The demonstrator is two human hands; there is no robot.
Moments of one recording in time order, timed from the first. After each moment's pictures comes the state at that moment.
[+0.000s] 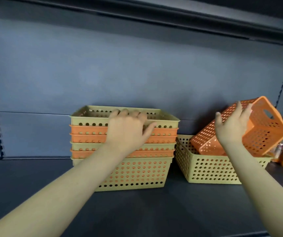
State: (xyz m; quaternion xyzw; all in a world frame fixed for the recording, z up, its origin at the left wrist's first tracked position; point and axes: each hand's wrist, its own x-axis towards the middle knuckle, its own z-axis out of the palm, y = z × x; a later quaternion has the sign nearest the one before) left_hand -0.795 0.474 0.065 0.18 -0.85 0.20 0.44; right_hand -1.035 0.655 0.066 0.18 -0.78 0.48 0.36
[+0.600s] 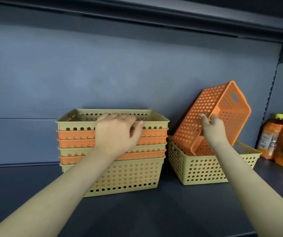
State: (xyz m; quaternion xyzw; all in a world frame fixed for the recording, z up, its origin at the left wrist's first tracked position) left_hand -0.809 0.473 0.060 0.13 -0.81 0.18 0.55; right_hand -1.038 0.650 0.064 0.25 -0.74 0.60 0.18
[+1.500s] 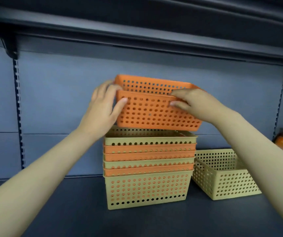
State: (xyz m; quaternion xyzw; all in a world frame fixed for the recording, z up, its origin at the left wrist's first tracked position) left_hand -0.698 0.380 0.146 0.07 -0.84 -0.03 0.54; right_hand -0.889 0.590 0.200 0.59 -0.70 0.12 0.37
